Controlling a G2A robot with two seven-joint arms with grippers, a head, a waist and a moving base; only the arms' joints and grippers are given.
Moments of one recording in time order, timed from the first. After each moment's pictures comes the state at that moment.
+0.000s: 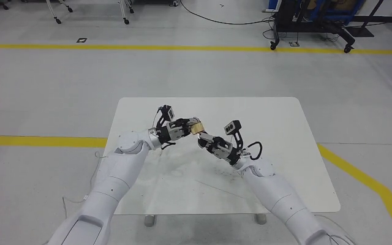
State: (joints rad) left arm 0.87 -1.35 -1.07 -0.91 -0.56 -0.23 -1.04; right arm -1.12 -1.32 0.97 -1.02 0.80 -0.57 0.92
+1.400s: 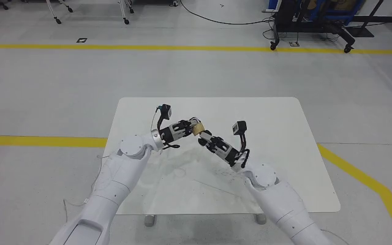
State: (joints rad) left arm 0.91 -1.34 -1.06 -0.97 -0.38 -0.33 -0.89; right arm -1.27 -1.29 1.06 -1.30 0.42 -0.48 0.55
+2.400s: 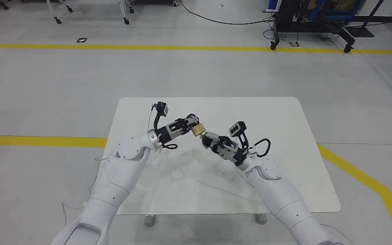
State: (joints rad) left arm 0.94 -1.34 -1.09 -1.01 -0.38 -0.44 -0.85; right arm -1.22 -1.30 1.10 -1.16 0.75 -0.43 0.93
